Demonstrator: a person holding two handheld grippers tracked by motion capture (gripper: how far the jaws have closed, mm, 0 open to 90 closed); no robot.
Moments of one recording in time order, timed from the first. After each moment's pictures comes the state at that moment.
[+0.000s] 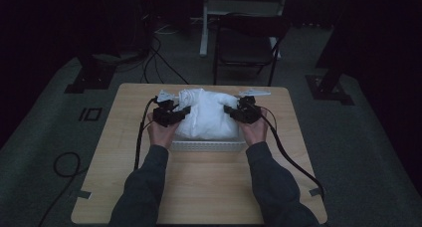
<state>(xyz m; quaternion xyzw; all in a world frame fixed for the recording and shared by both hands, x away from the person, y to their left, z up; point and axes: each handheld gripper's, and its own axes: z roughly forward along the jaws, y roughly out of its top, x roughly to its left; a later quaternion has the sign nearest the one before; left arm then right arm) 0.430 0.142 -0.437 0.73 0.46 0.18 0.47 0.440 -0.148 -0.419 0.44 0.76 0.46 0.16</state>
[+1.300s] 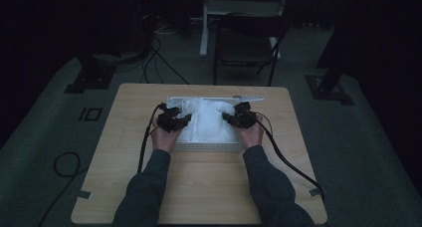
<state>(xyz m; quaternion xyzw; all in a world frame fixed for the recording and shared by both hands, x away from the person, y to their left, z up) 0.433 0.131 -0.469 0.76 0.47 0.20 0.41 0.450 -0.142 -0.457 0.46 0.77 0.42 0.14</state>
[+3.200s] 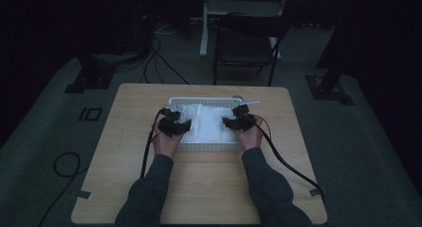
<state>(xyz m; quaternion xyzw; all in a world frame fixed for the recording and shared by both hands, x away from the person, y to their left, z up) 0.427 0.126 -0.482 0.75 0.52 0.21 0.36 0.454 -0.140 -0.476 0.49 0.77 0.37 0.17</state>
